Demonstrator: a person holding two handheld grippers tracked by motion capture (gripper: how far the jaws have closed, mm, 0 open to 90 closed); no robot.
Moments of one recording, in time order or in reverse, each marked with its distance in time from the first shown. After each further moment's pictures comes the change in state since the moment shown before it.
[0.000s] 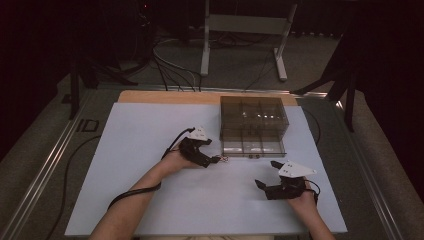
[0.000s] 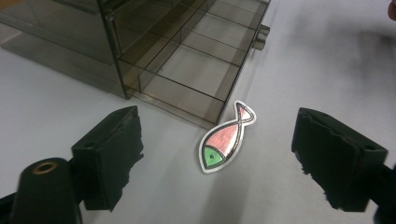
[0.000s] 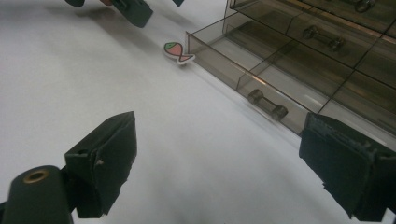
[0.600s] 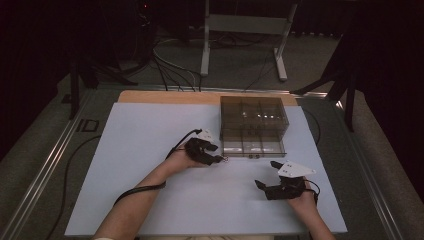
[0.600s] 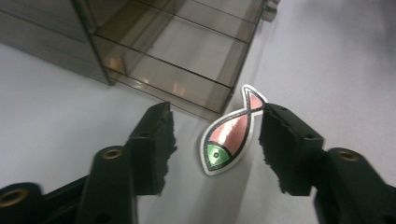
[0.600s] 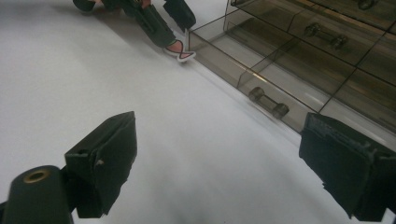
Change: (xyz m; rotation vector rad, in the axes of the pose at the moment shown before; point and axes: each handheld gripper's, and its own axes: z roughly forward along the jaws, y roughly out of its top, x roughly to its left) left arm 0.002 0.002 0.022 0.111 -0.033 0.013; right arm 0.000 0.000 0.001 0.009 0.002 -0.004
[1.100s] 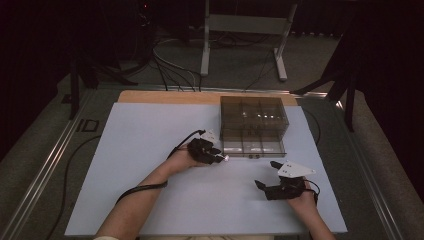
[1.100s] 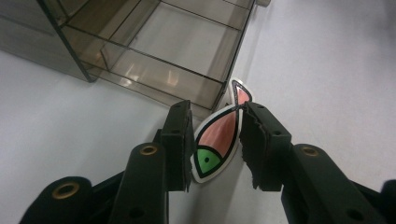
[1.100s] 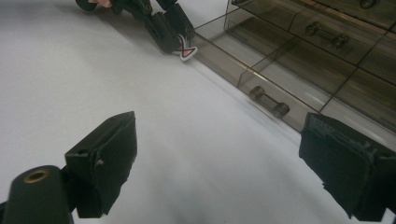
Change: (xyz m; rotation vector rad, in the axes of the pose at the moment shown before) left arm -0.001 0.004 0.007 0.042 -0.024 0.017; right arm 0.000 0.000 0.001 0.002 0.001 -0.003
